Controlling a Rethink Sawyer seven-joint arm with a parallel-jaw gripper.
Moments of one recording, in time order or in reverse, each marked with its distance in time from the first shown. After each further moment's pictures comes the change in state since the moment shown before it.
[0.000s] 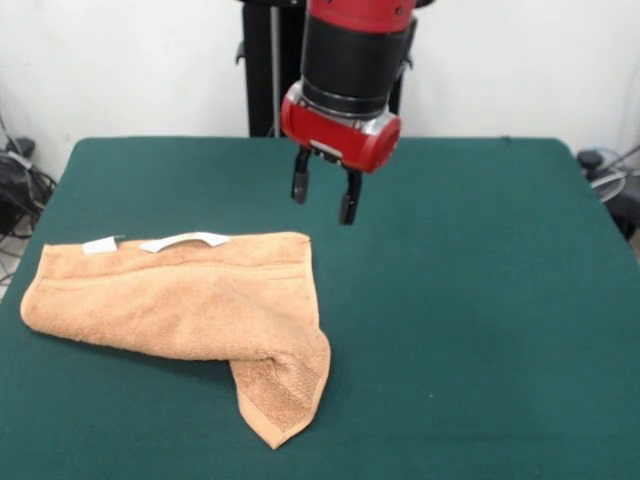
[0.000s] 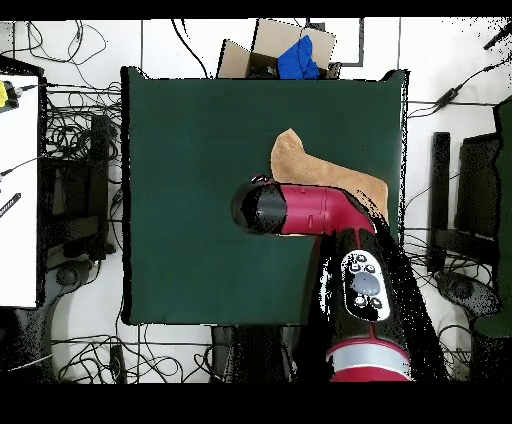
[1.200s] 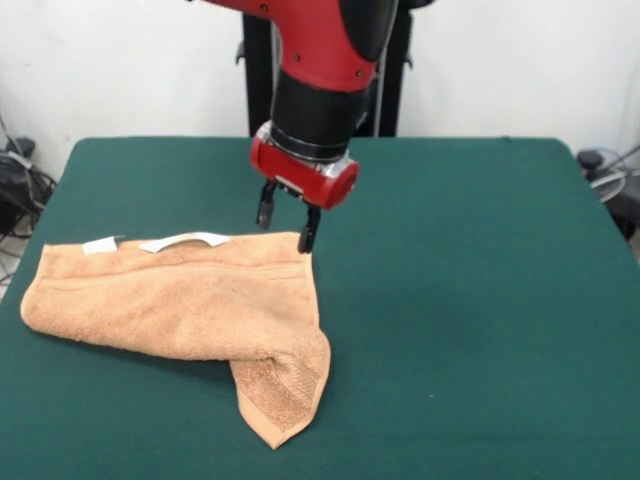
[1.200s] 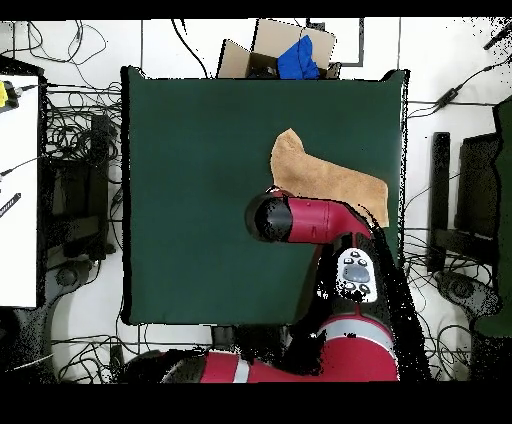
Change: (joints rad) arm 0.048 0.126 -0.137 -0.030 0.034 -0.141 0.000
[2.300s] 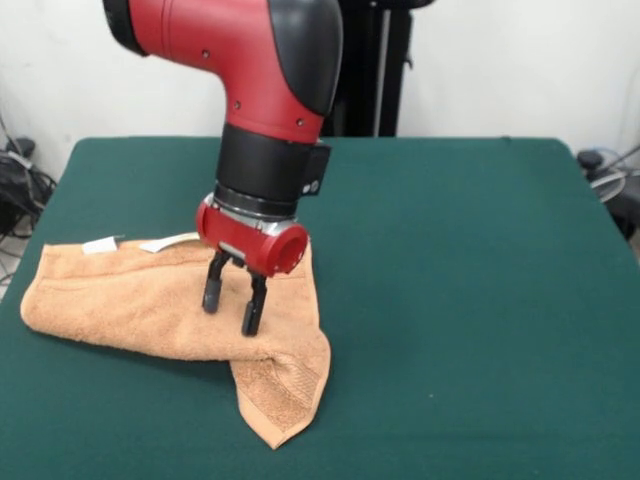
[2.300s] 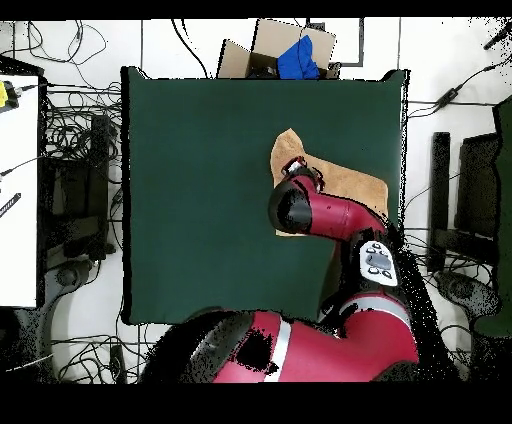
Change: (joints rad) arm -0.073 0.126 0.010 -0.066 0.081 -0.395 0.000
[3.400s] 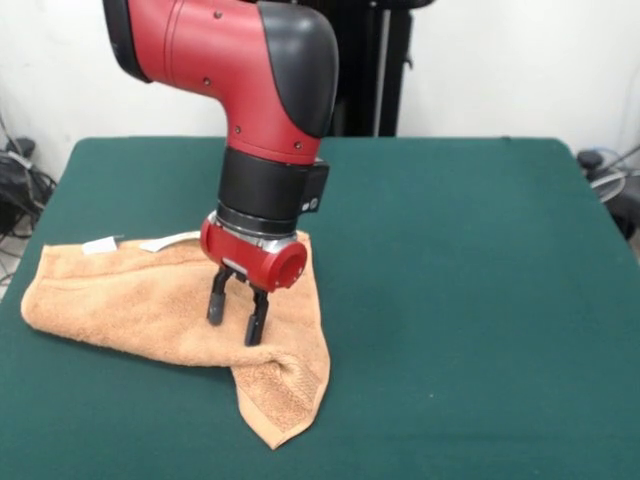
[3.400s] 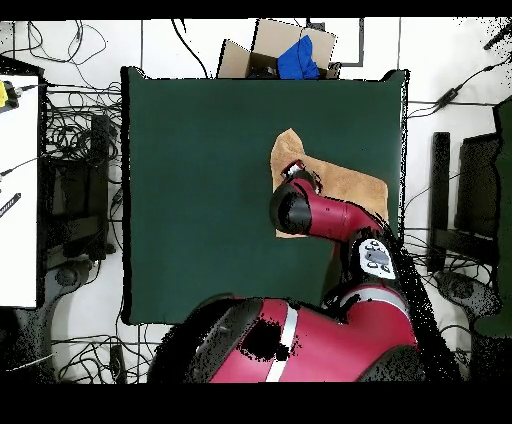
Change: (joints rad) arm -0.010 0.047 0.009 -0.011 0.006 -0.016 0.000
